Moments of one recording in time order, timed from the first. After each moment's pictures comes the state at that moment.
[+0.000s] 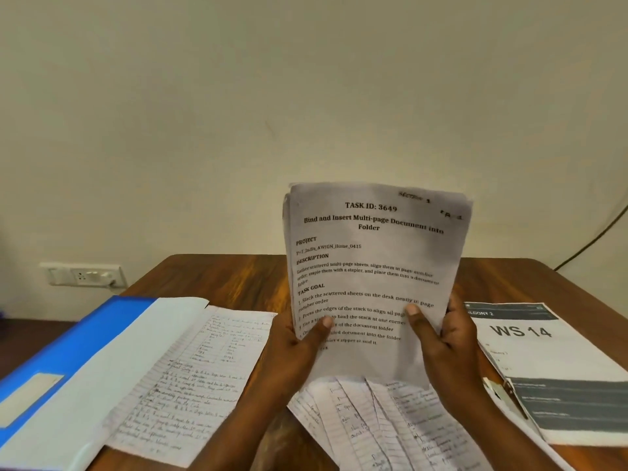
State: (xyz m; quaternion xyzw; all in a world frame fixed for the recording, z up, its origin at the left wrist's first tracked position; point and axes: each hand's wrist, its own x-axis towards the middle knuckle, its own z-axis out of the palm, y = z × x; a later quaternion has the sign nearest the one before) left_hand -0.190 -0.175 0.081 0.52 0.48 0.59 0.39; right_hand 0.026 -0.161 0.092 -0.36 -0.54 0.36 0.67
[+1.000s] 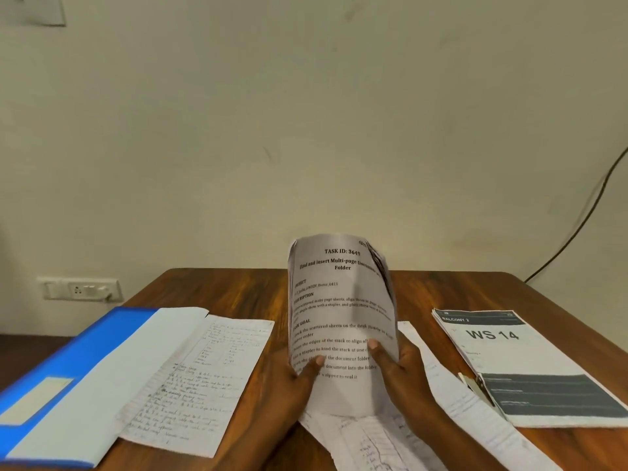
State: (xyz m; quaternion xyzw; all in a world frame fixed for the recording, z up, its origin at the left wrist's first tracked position) left_hand -0.187 -0.214 0.050 0.53 0.50 0.56 0.38; right_hand 0.006 -0.173 0.053 -0.47 -0.51 0.44 0.56
